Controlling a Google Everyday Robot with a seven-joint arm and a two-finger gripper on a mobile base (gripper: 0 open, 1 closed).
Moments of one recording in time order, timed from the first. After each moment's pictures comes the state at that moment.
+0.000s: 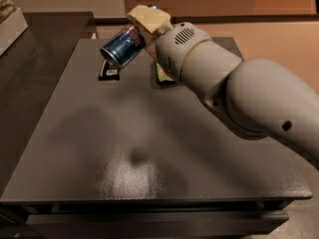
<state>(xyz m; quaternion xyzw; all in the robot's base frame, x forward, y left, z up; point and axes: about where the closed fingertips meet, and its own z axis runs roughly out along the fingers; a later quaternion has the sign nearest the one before) 0.545 0.024 1.043 -0.64 0.18 -0.42 0.61</state>
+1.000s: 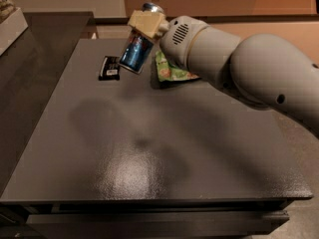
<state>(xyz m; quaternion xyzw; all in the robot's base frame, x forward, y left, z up) 0.571 0.021 1.028 -0.71 0.02 -0.49 0.50</state>
